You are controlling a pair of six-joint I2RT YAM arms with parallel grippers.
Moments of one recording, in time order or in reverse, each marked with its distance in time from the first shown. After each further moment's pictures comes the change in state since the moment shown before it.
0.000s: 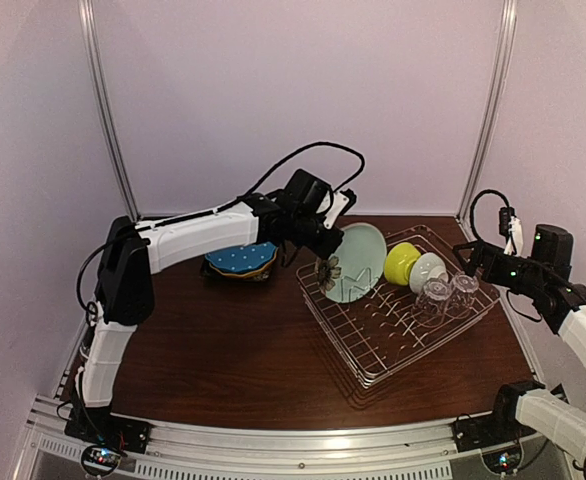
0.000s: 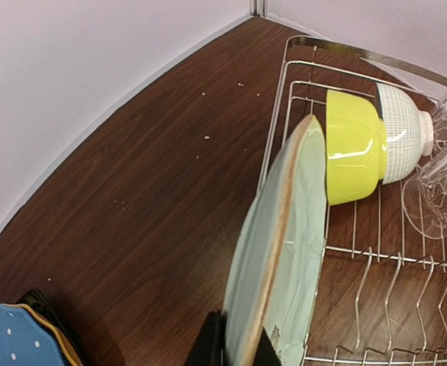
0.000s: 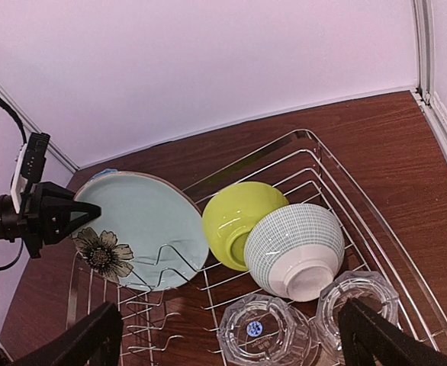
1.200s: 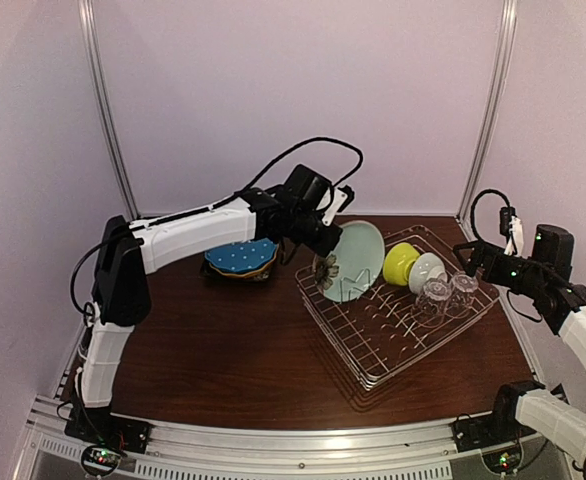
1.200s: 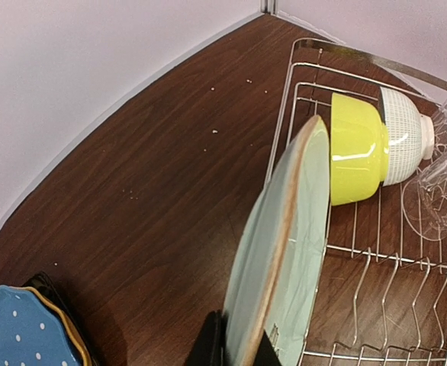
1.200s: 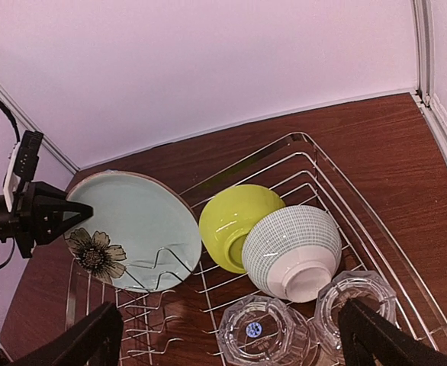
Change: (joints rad) left arm -0.007 -0.023 0.024 -0.060 -0.042 -0.041; right arm 0.000 -0.007 0.000 0.000 0.000 0.000
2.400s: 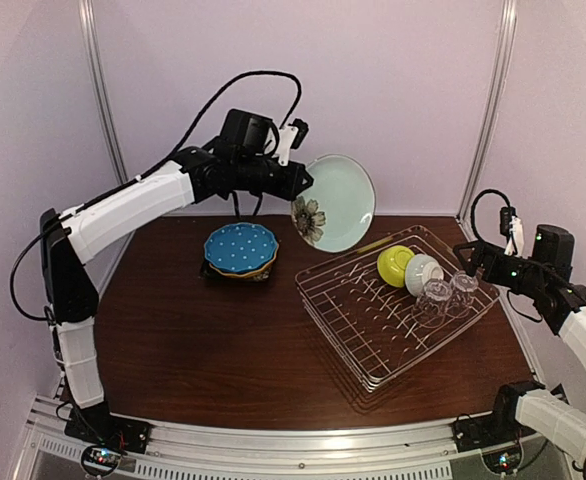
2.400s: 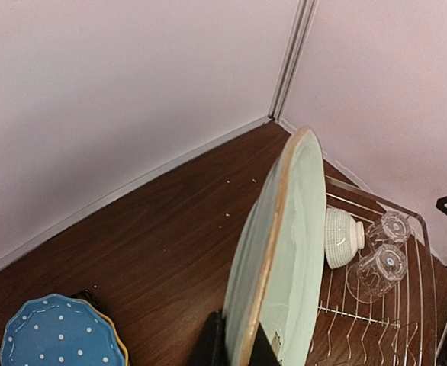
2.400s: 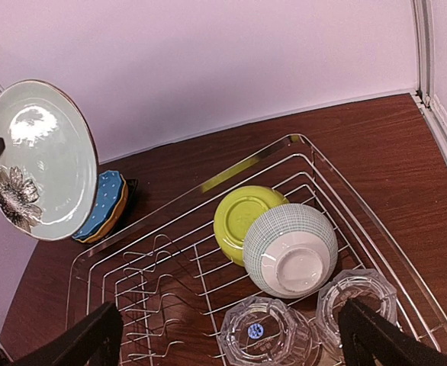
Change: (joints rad) left arm 0.093 -0.270 -0.075 0.050 0.101 -0.123; right arm 0.000 -0.003 0.000 0.000 0.000 0.001
